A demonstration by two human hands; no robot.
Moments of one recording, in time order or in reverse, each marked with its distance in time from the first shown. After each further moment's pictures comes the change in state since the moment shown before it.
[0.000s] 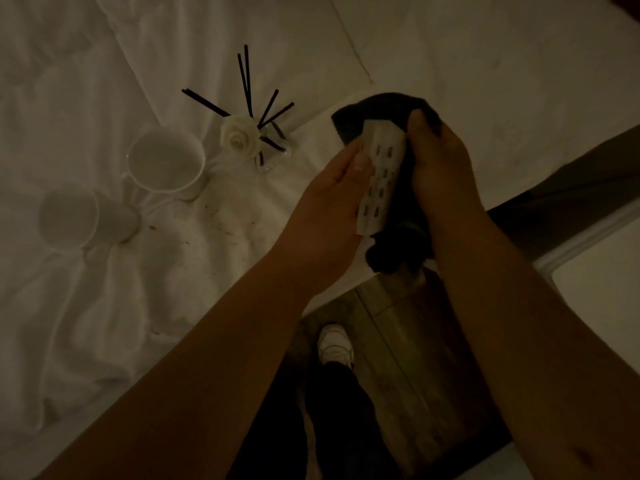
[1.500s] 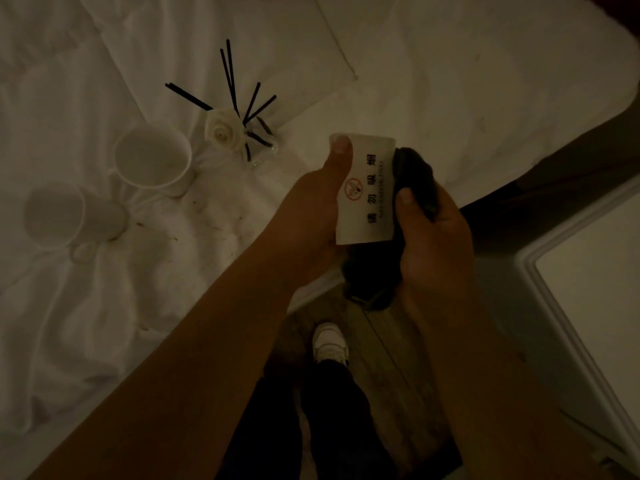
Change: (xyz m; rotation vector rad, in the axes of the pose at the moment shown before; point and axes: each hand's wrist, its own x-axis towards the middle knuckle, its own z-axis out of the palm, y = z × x) left_hand -0.006 0.004 0.006 0.037 0.082 -0.197; right_hand -0.079 0.037 -0.011 0.324 0.015 0.012
